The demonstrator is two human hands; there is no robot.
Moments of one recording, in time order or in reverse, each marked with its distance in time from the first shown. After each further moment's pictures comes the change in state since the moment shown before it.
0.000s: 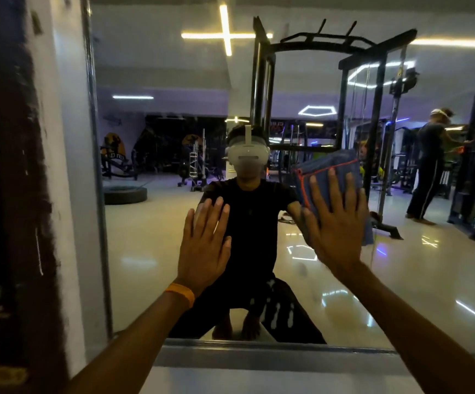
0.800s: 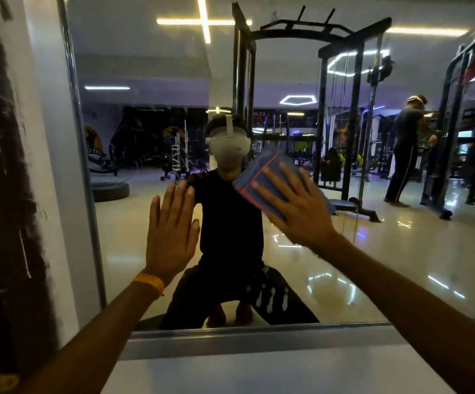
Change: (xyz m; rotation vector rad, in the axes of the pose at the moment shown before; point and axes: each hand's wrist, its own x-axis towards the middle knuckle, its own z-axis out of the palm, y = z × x) left_hand -0.001 -0.048 -0.026 -0.067 -0.014 -0.061; right_hand 0.018 -0.027 0.005 -0.051 -0.100 -0.496
